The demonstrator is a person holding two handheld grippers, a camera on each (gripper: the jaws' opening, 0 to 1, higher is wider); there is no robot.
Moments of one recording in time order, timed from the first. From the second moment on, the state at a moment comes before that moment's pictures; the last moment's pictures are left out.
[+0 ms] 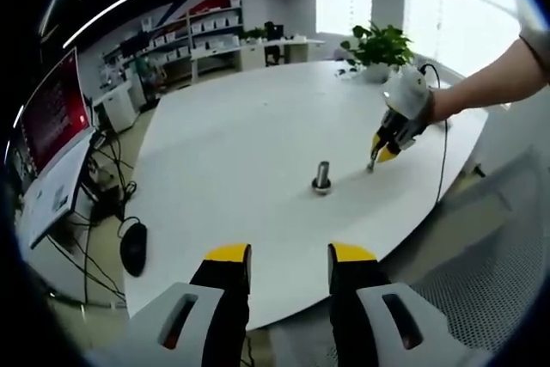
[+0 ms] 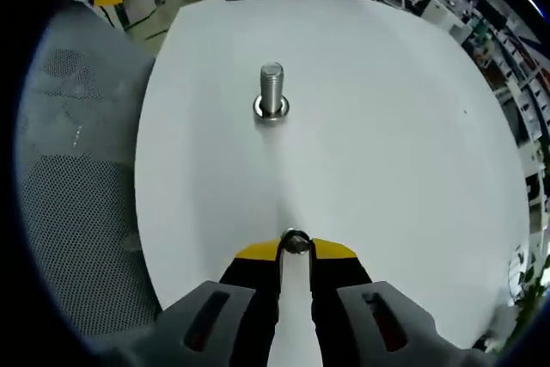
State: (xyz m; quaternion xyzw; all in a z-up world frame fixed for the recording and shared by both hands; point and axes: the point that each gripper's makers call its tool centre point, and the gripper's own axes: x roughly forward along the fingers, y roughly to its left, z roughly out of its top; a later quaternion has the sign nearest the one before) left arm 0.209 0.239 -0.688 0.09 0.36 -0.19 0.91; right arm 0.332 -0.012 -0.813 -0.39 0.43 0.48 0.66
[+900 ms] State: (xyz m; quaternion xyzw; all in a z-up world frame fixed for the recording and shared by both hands) left arm 0.208 0.241 -0.694 0.08 0.37 -0.19 0.91; right arm 0.340 -0.025 -0.785 -0.26 0.39 0.44 0.77
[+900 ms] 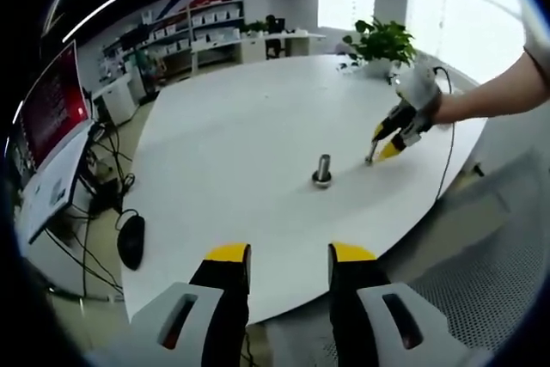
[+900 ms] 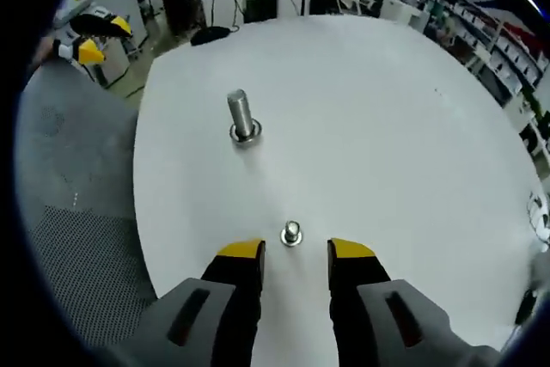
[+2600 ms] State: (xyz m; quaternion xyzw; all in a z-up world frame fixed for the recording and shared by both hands) left arm 0.214 0.247 -0.659 -0.02 0.28 -0.17 0.95; right arm 0.203 -0.033 -0.661 0.01 0.28 0.35 0.89
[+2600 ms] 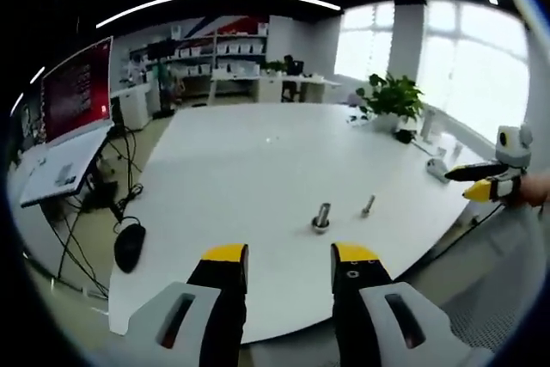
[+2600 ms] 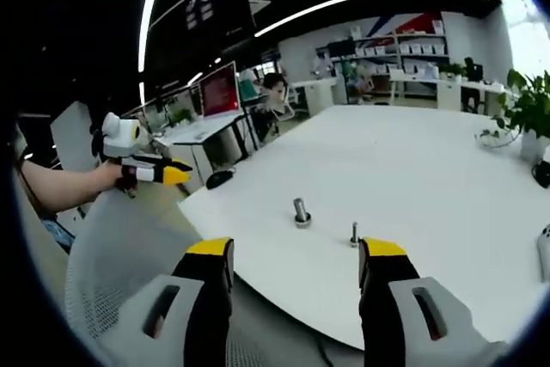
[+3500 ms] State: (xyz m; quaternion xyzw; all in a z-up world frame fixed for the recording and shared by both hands) left arm 0.208 0.236 -0.670 -0.02 0.30 -0.20 0.93; right arm 0.197 -0.035 -0.672 -0.03 0.29 0.35 0.89
